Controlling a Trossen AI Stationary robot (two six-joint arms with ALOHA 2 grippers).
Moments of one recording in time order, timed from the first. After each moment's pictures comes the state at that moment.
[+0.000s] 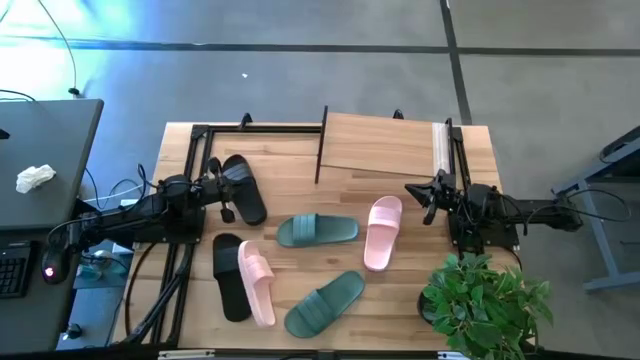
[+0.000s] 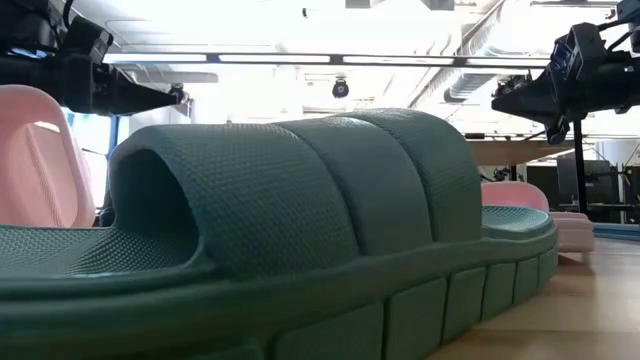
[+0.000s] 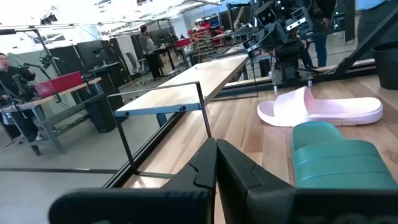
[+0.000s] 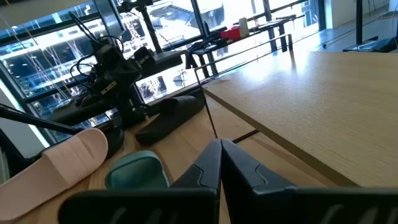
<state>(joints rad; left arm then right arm) 0.39 0.04 0.01 0.02 -0.04 0.26 0.00 0.03 0.05 -0.06 0.38 0.31</state>
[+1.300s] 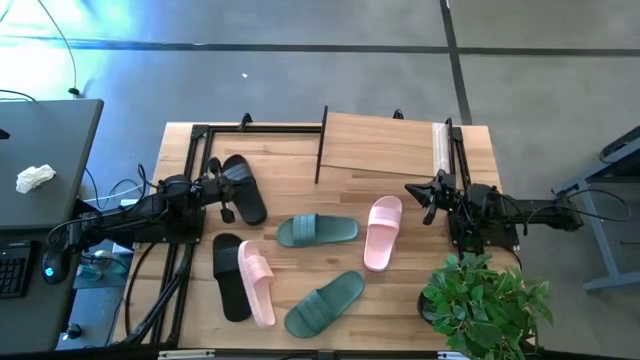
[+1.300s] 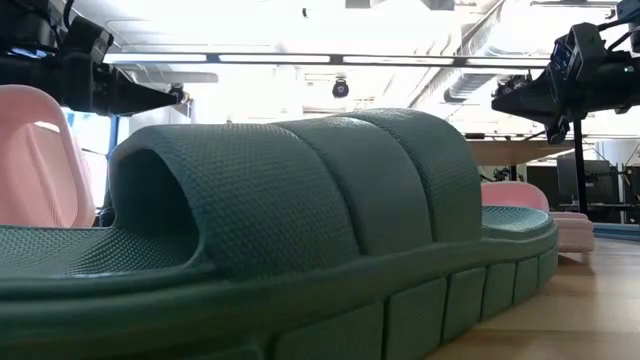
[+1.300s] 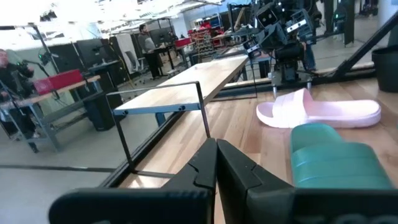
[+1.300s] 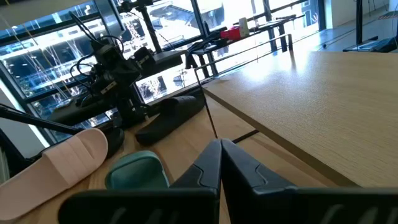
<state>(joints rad) 0.39 0.04 0.01 0.02 -0.04 0.22 0.00 0.03 0.05 -0.06 0.38 0.31</state>
